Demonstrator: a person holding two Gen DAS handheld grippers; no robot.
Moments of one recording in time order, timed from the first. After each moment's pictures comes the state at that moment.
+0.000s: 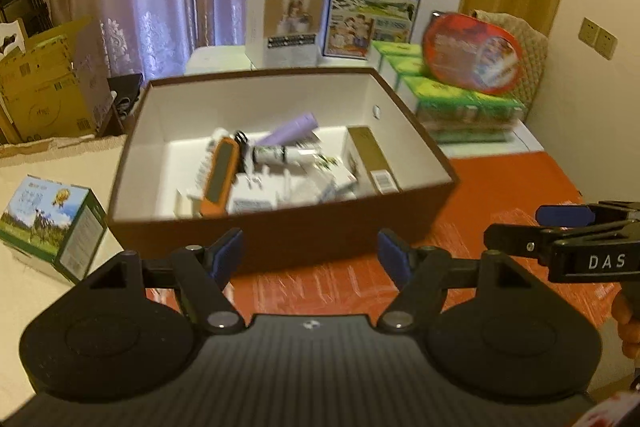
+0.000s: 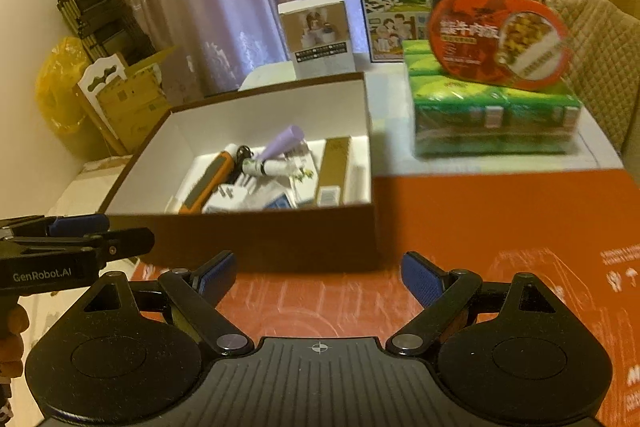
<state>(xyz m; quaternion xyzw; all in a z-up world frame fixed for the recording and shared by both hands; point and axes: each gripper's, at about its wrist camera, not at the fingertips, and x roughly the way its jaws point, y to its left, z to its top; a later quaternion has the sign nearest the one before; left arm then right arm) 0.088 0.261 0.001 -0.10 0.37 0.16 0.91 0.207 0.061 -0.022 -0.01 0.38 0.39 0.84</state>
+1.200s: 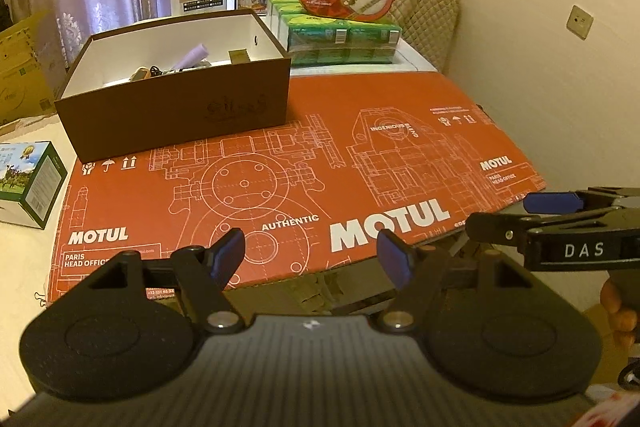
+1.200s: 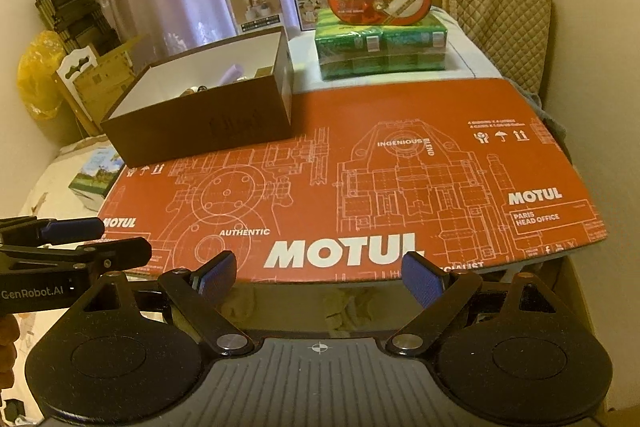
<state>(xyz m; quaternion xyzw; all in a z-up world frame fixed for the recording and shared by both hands) -0.032 0.077 -0.008 -0.09 0.39 0.09 0.91 0.059 -0.123 -0.034 -0.01 0.39 0.32 0.86</state>
